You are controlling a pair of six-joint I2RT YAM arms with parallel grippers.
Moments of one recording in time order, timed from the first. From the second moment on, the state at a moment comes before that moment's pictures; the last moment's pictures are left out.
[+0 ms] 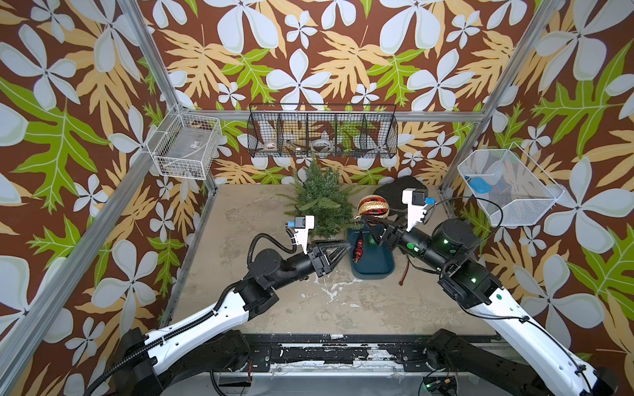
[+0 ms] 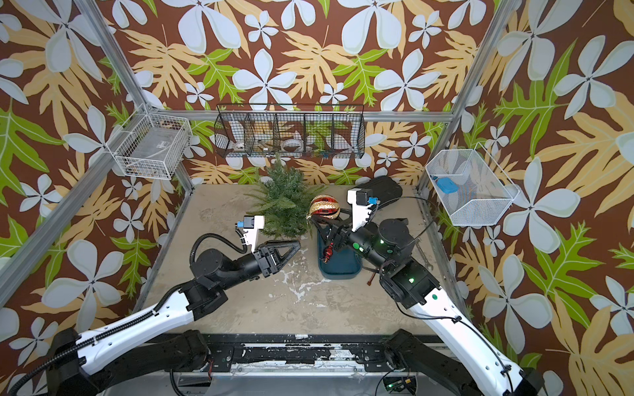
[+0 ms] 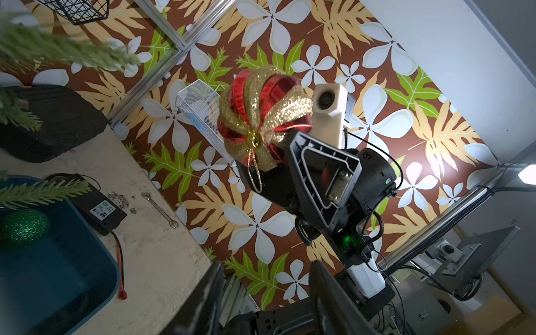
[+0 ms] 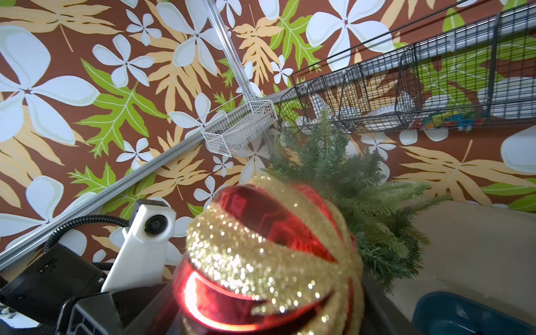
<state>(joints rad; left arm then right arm) -0.88 1.00 0.71 0.55 0.26 -0.95 0.63 0.92 1.04 -0.08 -0.19 0.43</state>
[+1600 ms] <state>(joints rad) -0.76 1.06 0.85 0.50 0.24 -0.82 0.64 1.10 1.05 0.21 -0.28 0.47</state>
